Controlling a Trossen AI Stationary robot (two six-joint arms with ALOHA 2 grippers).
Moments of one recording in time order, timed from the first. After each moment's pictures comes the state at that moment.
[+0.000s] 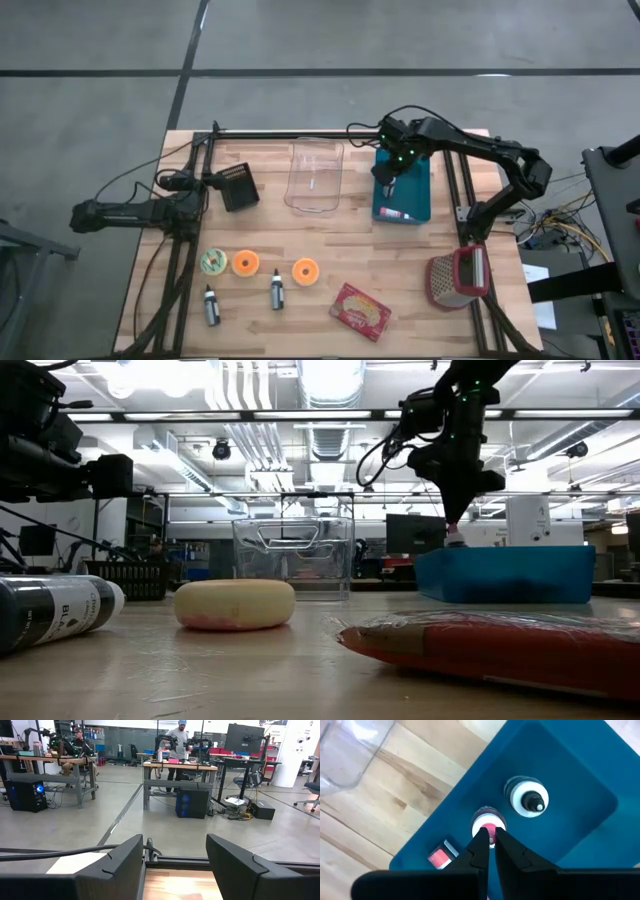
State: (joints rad) left arm 0.00 0.11 0.05 -0.18 -1.56 -0.30; right arm -0.55 1.53 1.23 -1.06 -0.03 0.47
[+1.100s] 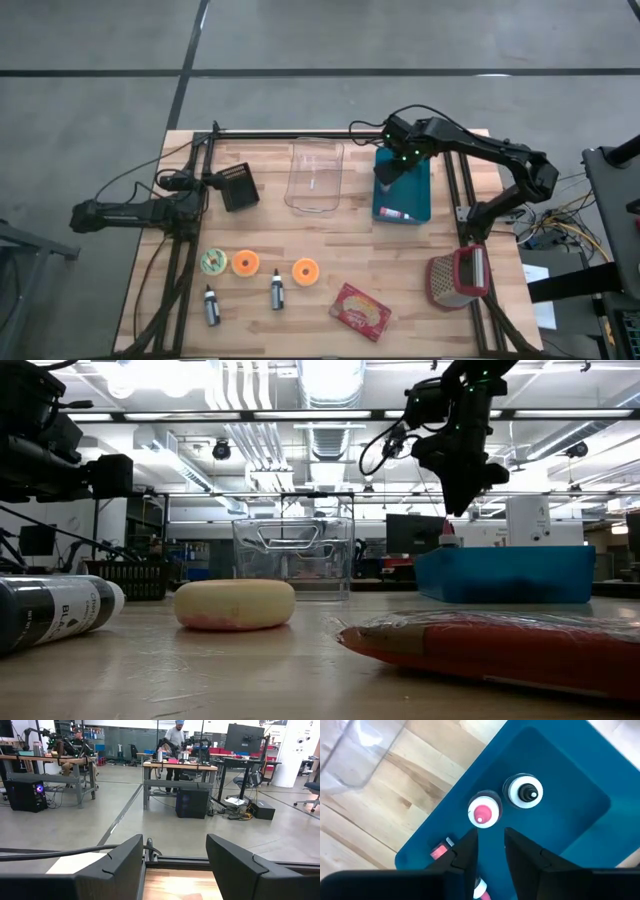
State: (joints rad) left arm 0.00 0.11 0.05 -0.18 -1.56 -0.30; right arm -0.54 1.48 1.22 -1.07 -0.02 0.47
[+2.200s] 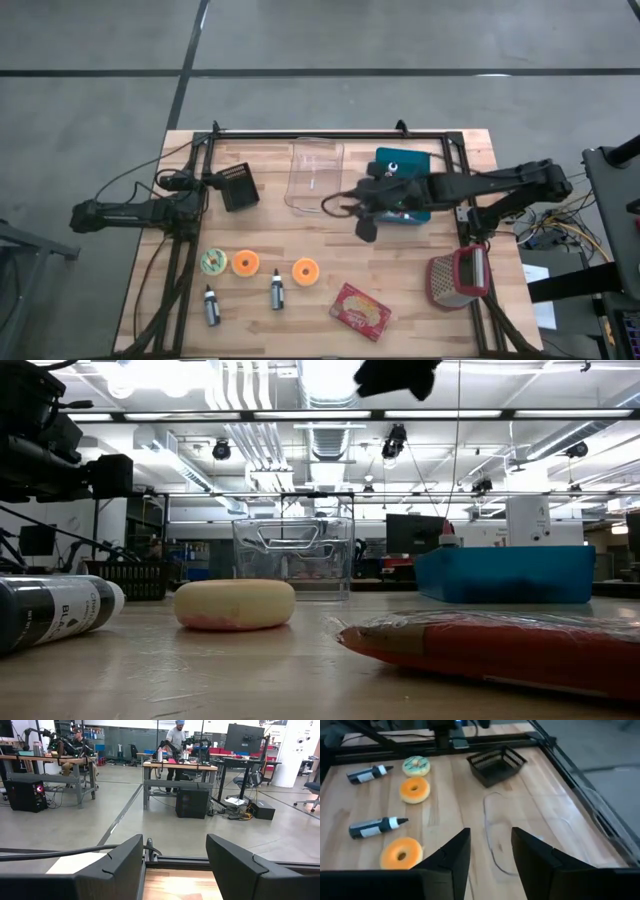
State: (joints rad) left arm 0.00 0.11 0.05 -0.18 -1.56 -0.30; right arm 0.11 1.38 1.20 -0.39 0.28 0.17
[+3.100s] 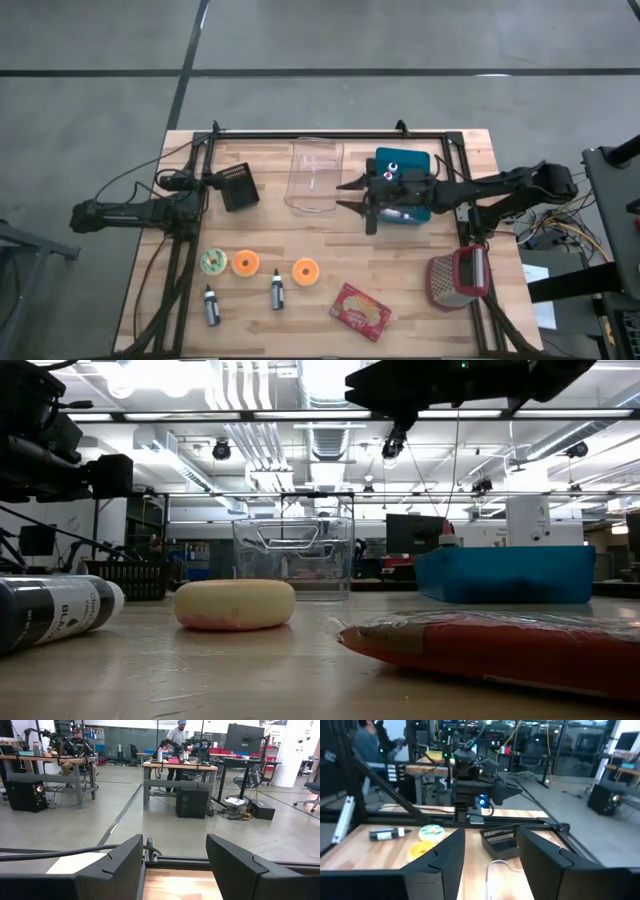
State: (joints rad) left arm 0.00 0.11 0.05 -0.18 -1.56 -0.30; right arm -0.03 1.32 0.70 0.58 0.01 -0.05
